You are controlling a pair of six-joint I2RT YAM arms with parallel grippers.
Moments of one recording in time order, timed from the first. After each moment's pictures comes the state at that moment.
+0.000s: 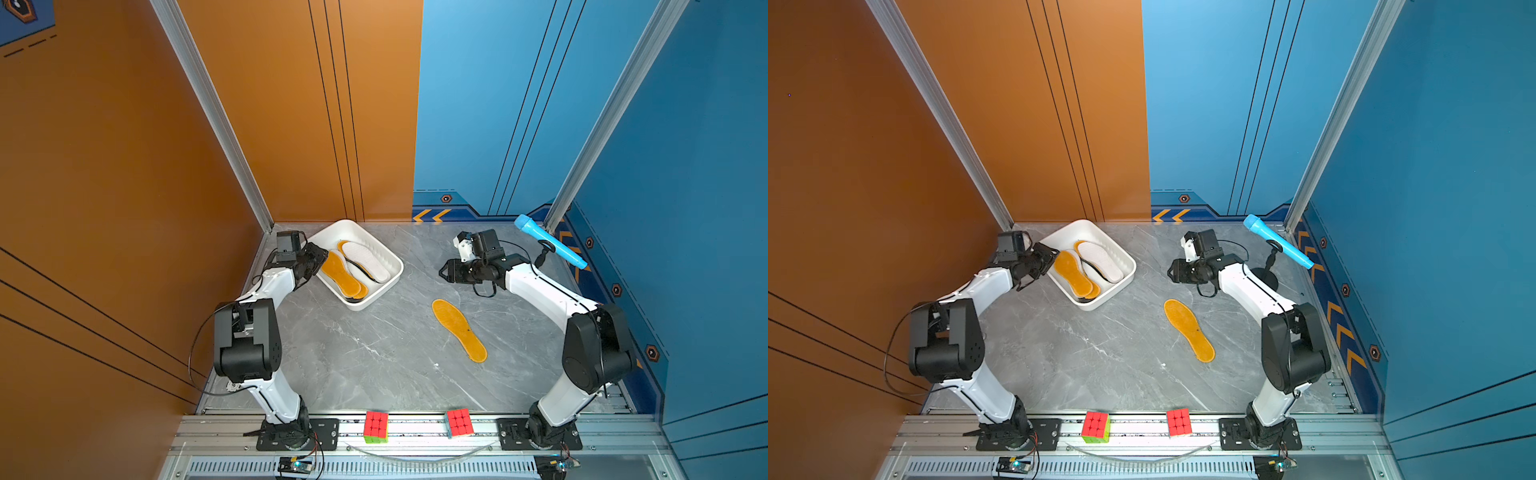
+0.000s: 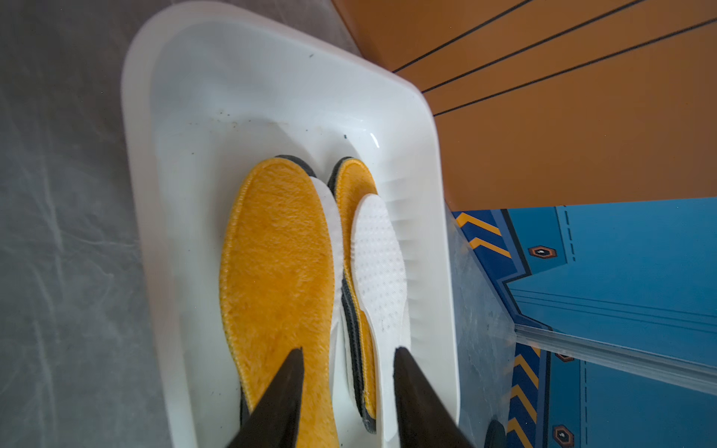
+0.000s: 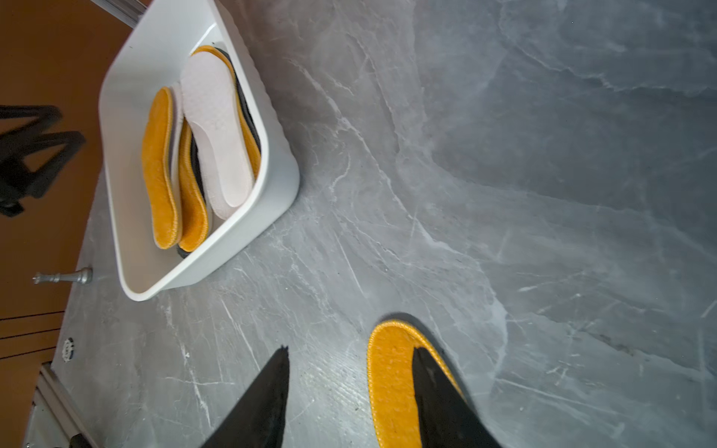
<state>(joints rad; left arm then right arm) 0.09 1.69 1.15 -0.10 0.33 -0.87 0.34 1.72 1.30 -0.51 -0.29 0.32</state>
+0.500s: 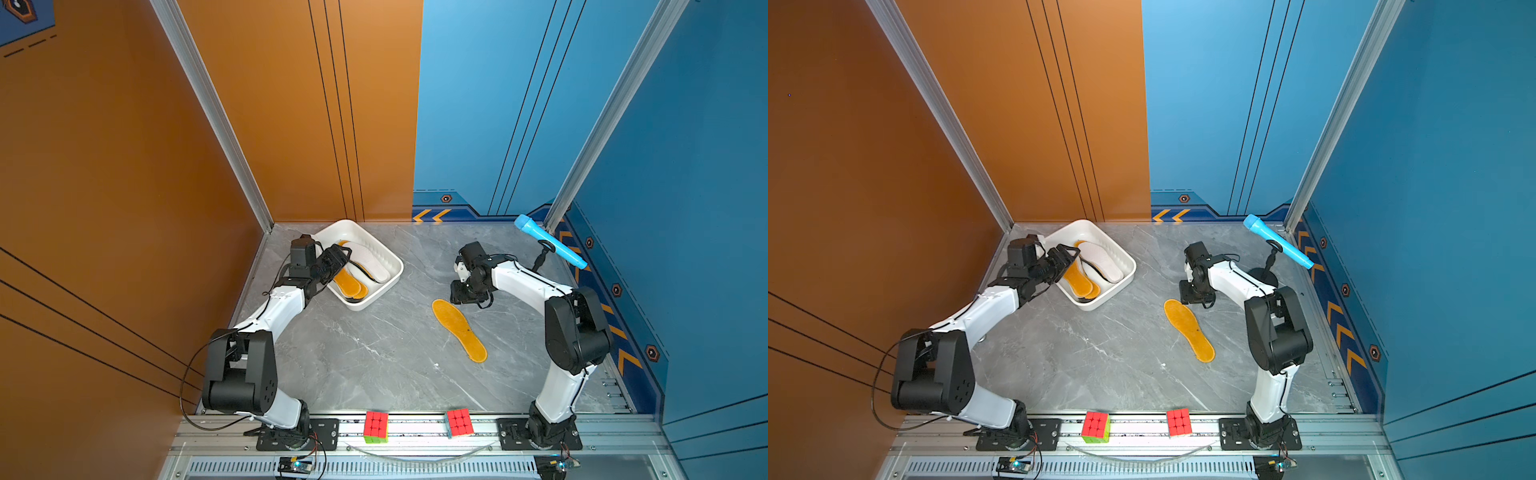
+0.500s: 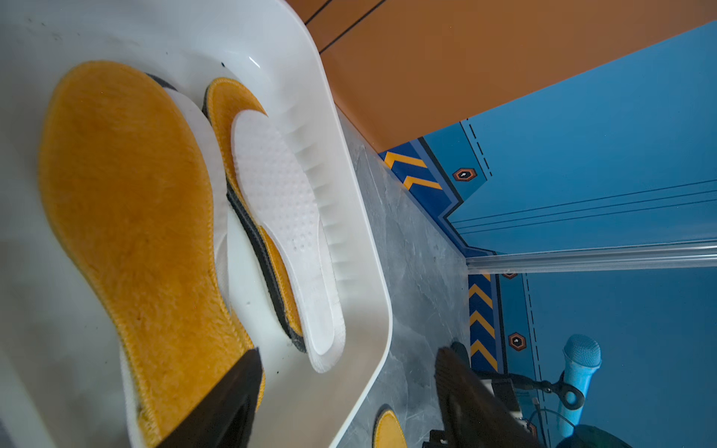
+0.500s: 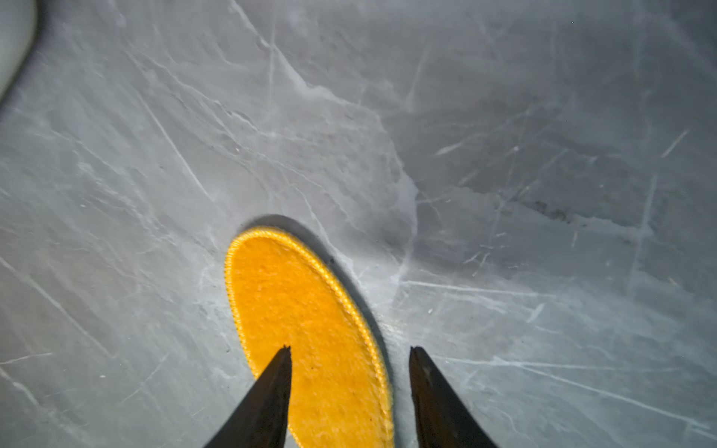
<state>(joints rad) -0.06 1.51 0.95 0.05 0.36 -0.89 0.36 1.84 1.29 -0.77 -0.11 0.23</state>
